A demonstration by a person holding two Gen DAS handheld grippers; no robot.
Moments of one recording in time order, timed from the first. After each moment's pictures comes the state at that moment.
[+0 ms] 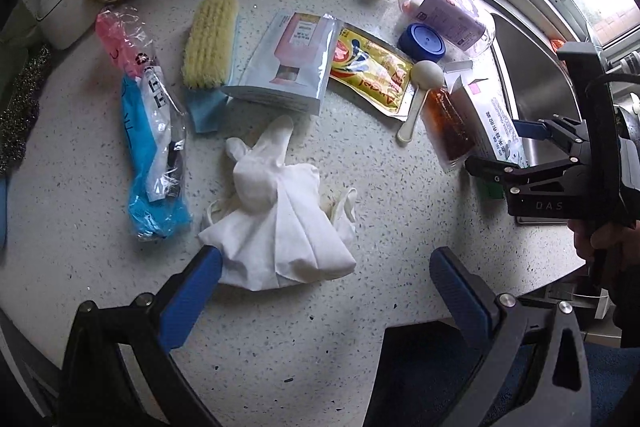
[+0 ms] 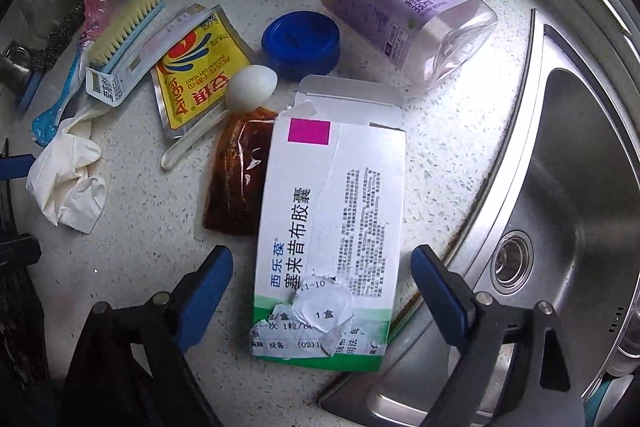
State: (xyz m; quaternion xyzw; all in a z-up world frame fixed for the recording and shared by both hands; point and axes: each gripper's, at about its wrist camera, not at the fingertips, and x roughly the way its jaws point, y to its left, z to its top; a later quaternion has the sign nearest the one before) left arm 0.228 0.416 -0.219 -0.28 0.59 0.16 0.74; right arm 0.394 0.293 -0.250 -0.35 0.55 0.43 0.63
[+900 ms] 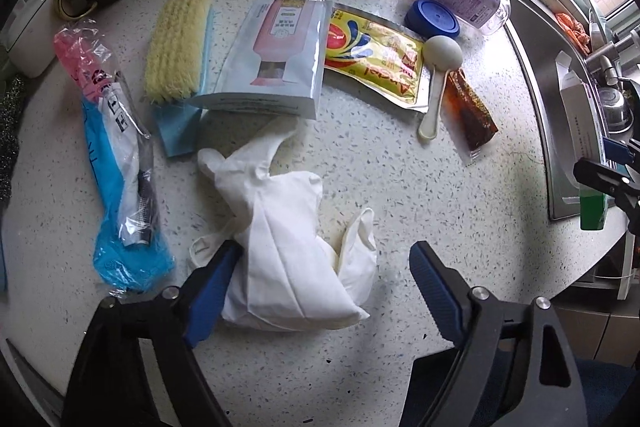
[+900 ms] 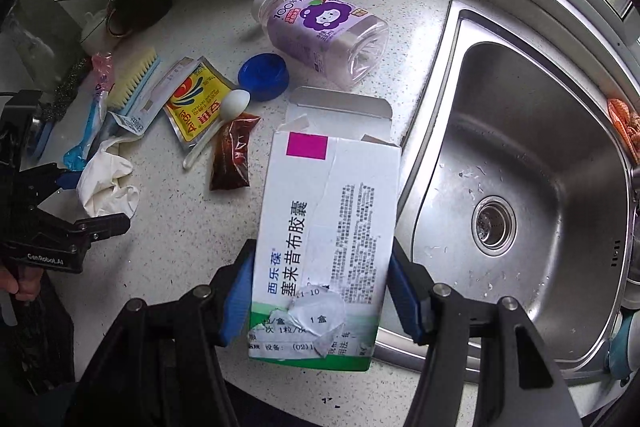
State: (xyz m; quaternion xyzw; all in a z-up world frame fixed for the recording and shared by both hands) left arm 0.252 0.420 -0.250 -0.24 0.61 0.15 0.74; right arm 0.387 0.234 -0.187 -0.26 0.56 0.39 0.69
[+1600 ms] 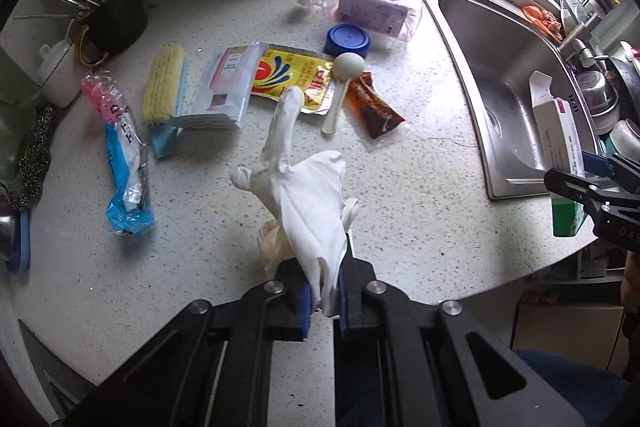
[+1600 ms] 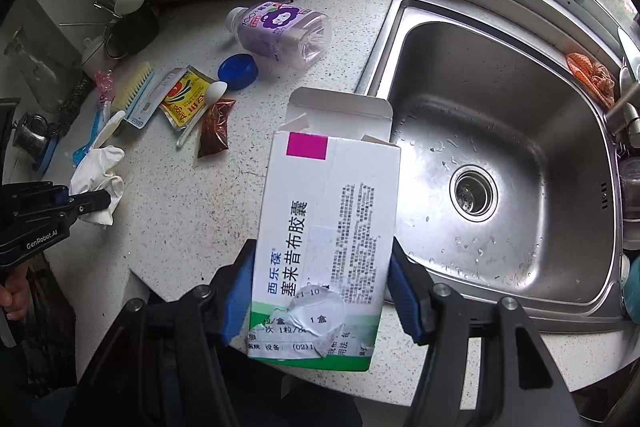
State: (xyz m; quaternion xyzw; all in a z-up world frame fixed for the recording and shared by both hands) left arm 0.254 0.334 -0.180 -0.18 0.58 0.17 0.78; right arm 0.374 0.166 -0.175 -0.22 0.54 0.37 0.72
